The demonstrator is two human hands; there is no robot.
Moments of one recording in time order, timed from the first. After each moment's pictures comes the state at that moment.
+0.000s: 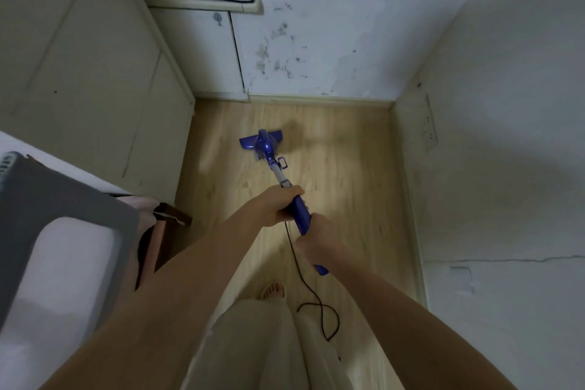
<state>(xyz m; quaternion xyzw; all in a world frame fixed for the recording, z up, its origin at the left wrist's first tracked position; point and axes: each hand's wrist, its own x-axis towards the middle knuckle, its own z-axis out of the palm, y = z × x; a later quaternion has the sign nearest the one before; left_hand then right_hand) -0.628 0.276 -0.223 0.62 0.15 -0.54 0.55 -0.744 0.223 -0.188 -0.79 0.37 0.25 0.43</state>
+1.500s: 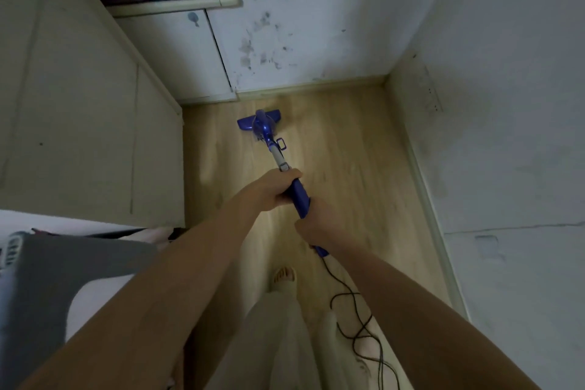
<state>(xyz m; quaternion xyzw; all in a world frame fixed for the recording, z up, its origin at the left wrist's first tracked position) -0.515 0.290 -0.240 0.66 0.09 -0.57 0.48 -0.639 0.256 -0.196 -0.73 0.44 0.23 0.48</state>
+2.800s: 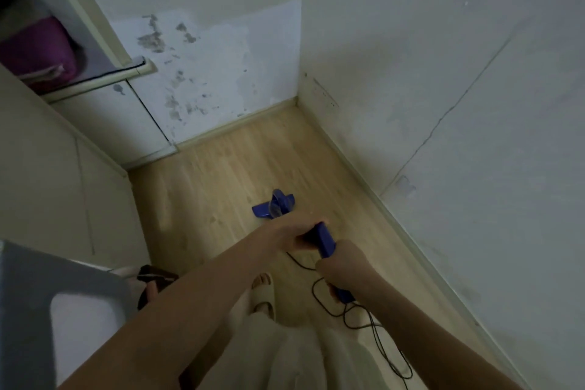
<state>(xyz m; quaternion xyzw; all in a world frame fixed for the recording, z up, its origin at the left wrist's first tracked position) -0.791 0.346 -0.157 0.65 -0.09 -0.70 0.28 -0.918 0.362 -0.097 -0.58 0.59 0.15 0.53</state>
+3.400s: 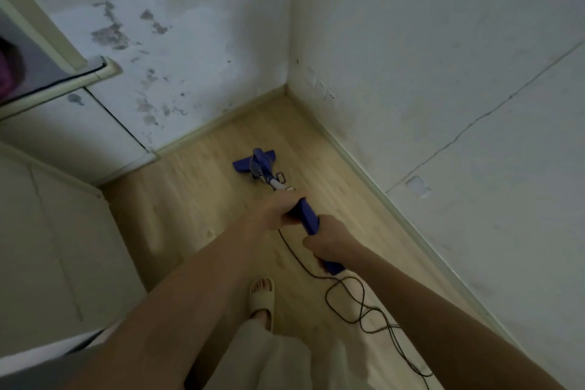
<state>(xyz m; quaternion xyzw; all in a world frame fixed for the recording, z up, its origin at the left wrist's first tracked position) -0.614 0.227 -0.205 0.65 -0.08 -0.69 0.30 -0.743 0.245 -0.153 -0.57 0.60 0.16 0.53</state>
